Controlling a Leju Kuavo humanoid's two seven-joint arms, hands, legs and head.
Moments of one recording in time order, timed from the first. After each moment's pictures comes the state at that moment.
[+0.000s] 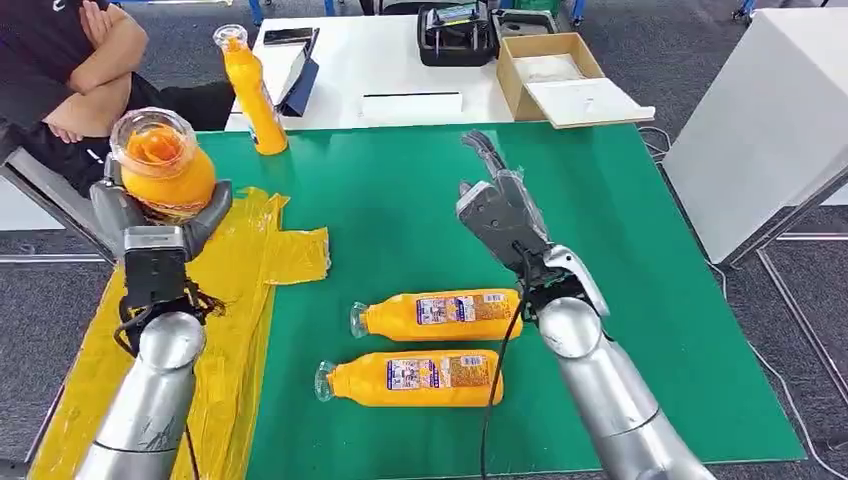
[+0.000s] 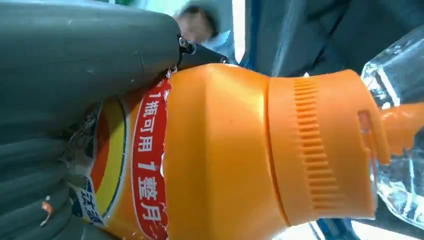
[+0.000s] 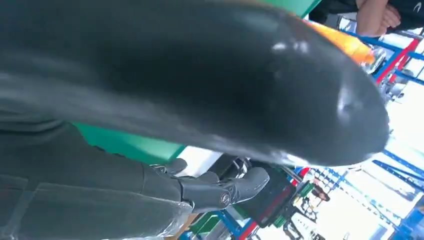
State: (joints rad) left arm -0.36 0.02 -0.07 -1.48 -0.56 0.65 -0.42; right arm -0.51 -0.01 0.50 -1.35 0.43 0.06 0.02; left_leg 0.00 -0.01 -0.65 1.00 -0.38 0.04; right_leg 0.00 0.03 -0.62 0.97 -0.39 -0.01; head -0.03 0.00
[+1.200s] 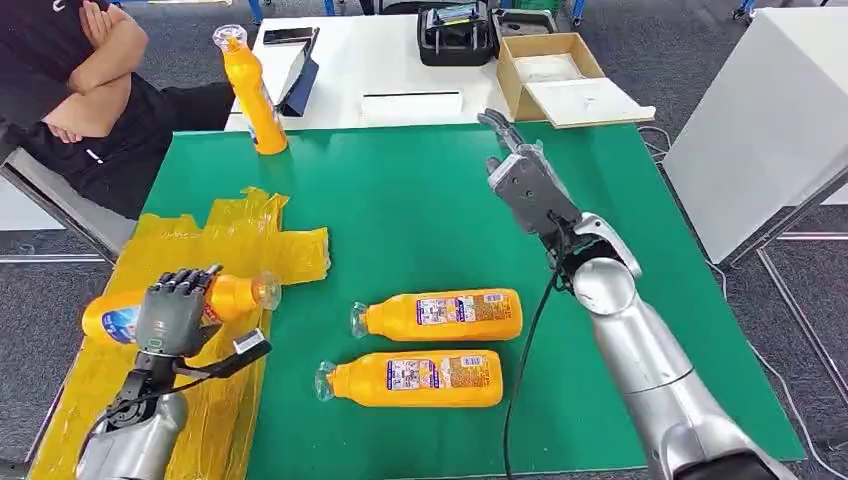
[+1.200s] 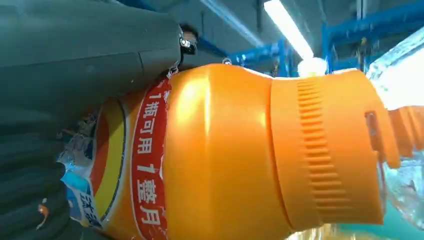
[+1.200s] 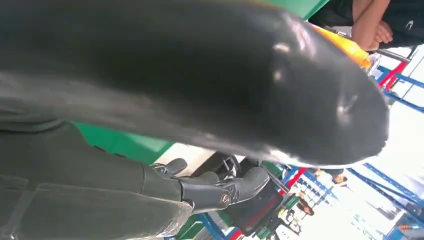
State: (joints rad) left arm -0.26 0.05 0.31 -0.90 -1.47 0.70 -0.47; right arm -0.66 -0.10 0.51 -1.20 0.27 0.16 -0.08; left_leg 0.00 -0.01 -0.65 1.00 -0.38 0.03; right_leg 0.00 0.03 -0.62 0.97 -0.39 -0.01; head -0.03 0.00
